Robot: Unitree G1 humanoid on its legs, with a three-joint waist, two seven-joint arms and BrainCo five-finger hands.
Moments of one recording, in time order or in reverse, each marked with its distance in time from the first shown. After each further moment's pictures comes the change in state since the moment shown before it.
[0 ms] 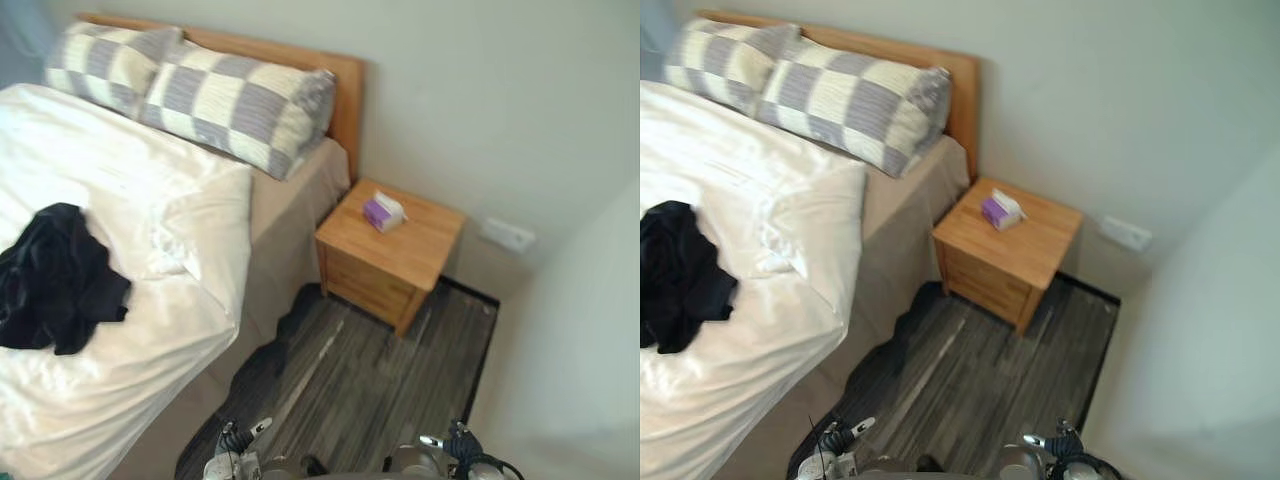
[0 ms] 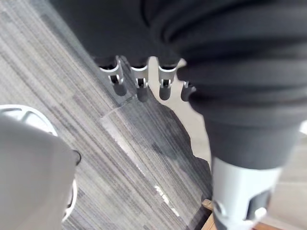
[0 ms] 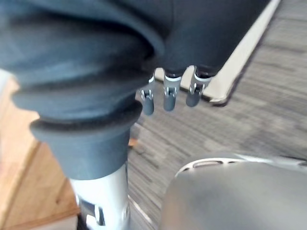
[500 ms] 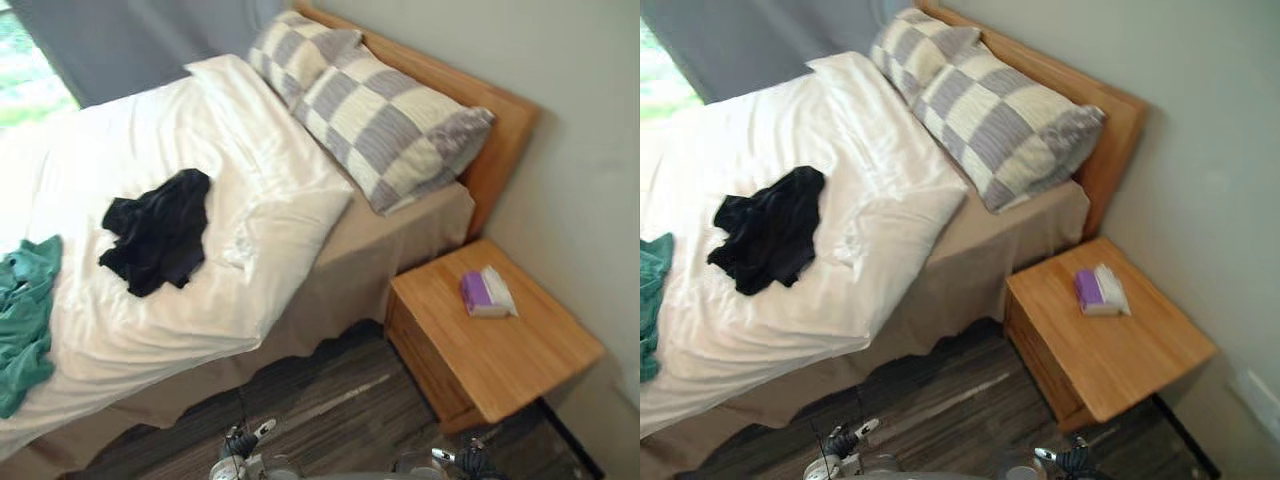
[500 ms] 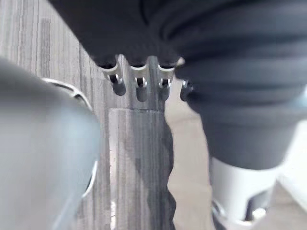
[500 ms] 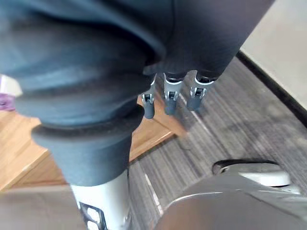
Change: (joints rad) left arm 0.014 -0.052 0.102 -0.051 0.026 -0.001 -0.006; right arm 0.061 -0.009 -0.036 0.002 0.012 0.014 -0.034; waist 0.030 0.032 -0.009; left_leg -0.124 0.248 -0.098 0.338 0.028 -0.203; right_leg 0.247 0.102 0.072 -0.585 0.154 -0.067
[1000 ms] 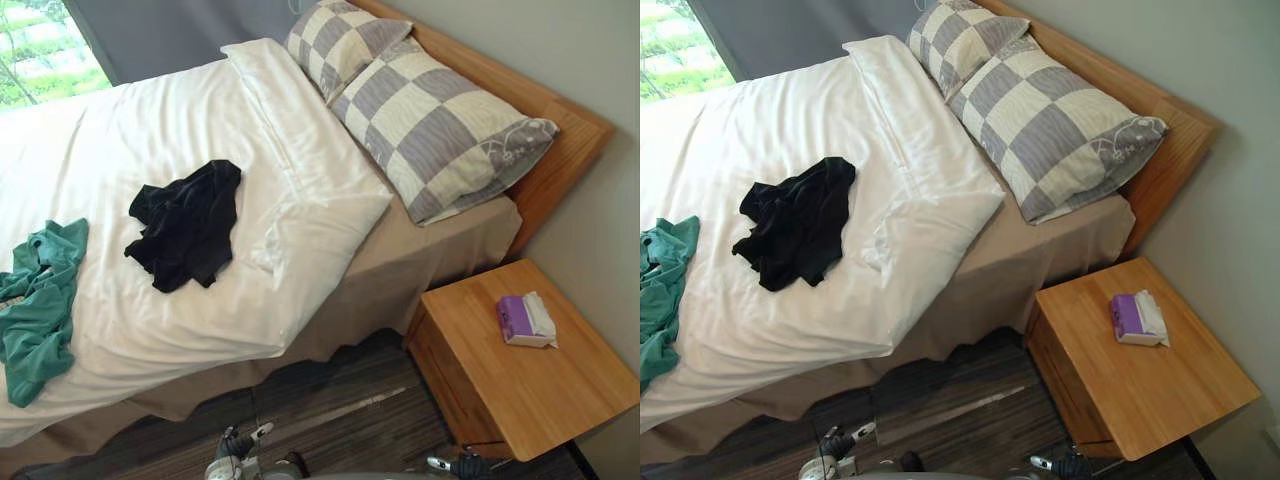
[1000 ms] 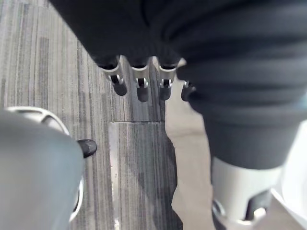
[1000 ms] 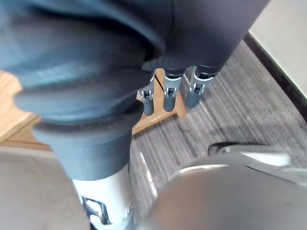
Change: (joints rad) left arm -0.020 0.057 -0.135 0.064 0.004 0.010 0.010; right arm -0.009 0.018 -0.014 -0.002 -0.033 0.019 0.008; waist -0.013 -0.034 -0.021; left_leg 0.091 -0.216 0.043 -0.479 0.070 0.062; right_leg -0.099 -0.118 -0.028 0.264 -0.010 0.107
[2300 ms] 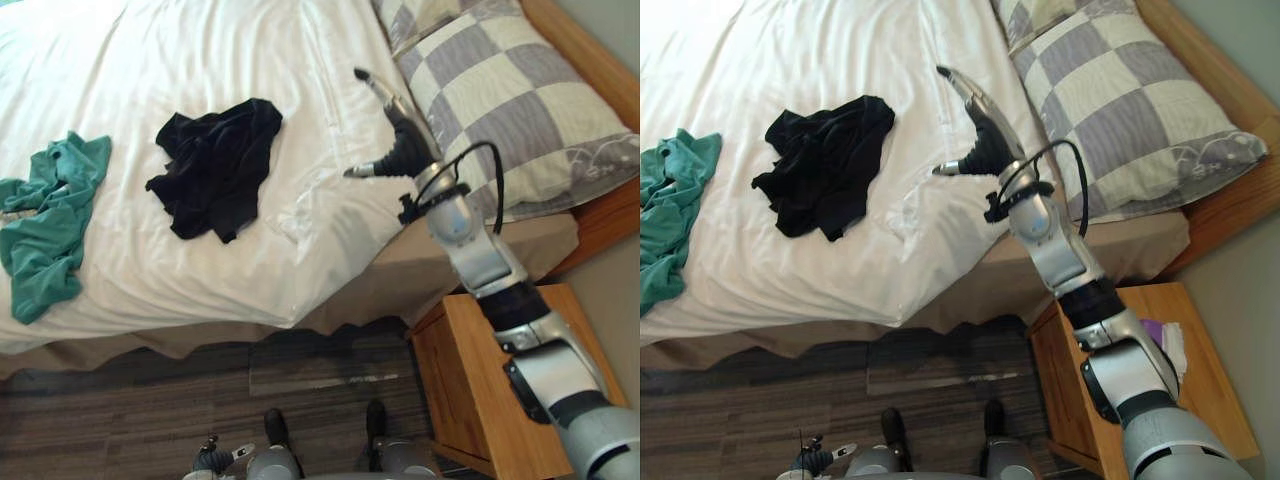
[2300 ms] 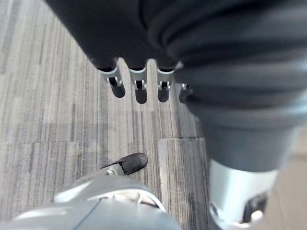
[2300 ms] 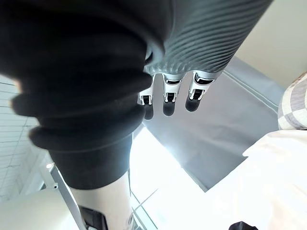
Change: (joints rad) left arm 0.057 0.116 0.008 -0.016 0.073 -0.020 -0.024; right arm -1.055 -0.298 0.482 -0.714 -0.227 -0.081 -0.040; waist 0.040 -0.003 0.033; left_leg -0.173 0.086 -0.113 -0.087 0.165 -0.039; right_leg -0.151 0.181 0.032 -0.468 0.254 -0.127
